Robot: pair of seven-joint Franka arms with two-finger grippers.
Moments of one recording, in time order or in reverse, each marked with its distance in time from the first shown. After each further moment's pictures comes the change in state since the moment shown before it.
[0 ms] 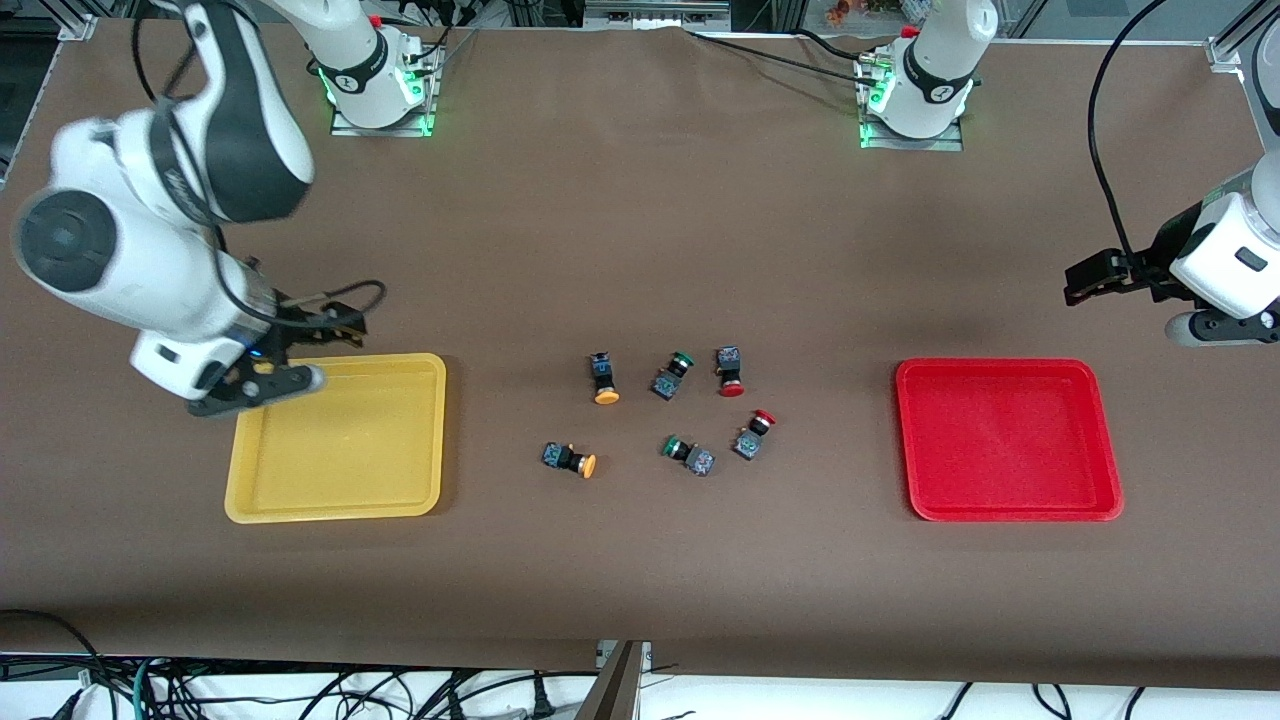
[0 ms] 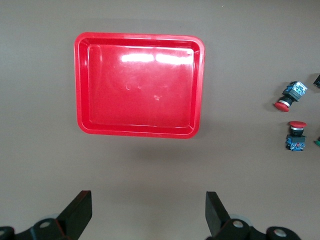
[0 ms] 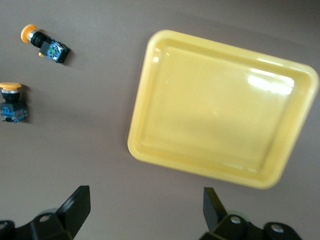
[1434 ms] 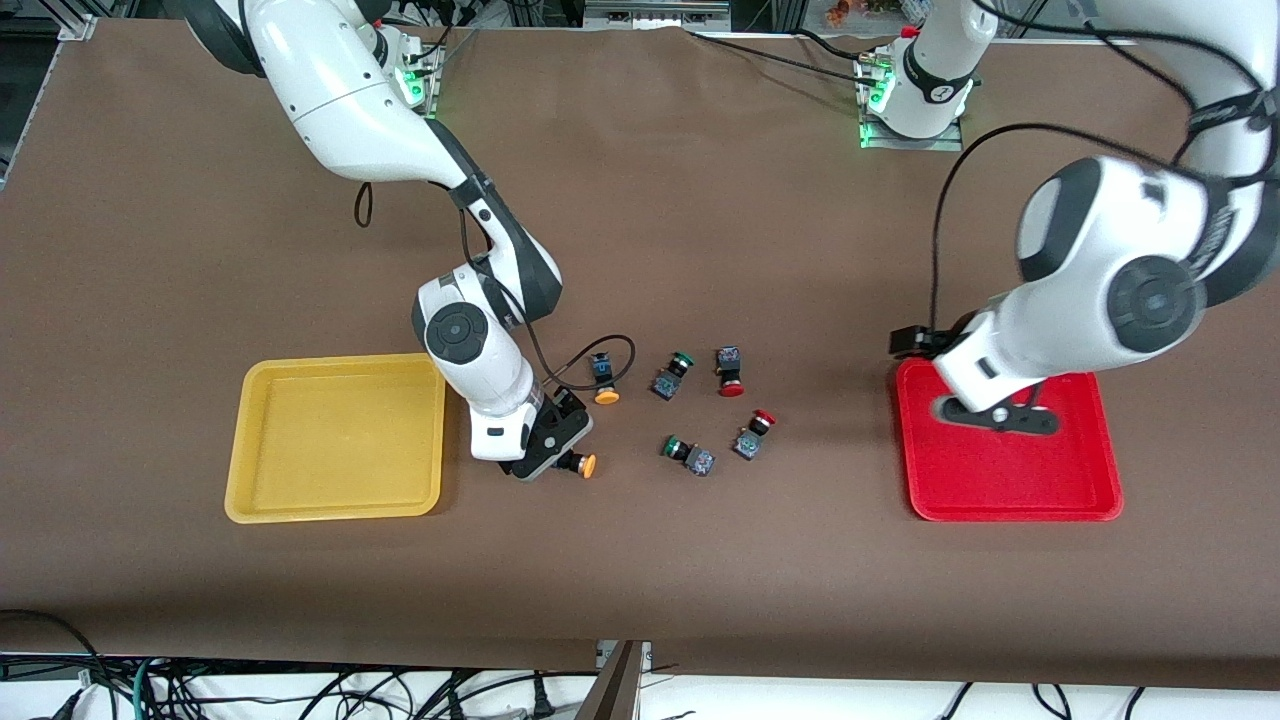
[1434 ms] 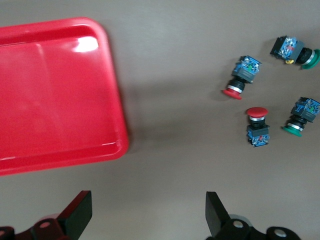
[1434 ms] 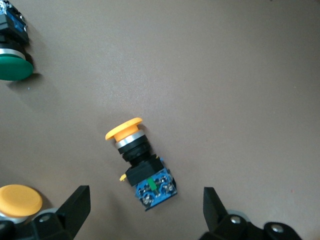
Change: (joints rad) left arm -0.184 0.305 -0.046 0.047 -0.054 0.141 -0.026; right arm 0.216 0.489 0.053 0.123 -0.011 0.702 -0.220
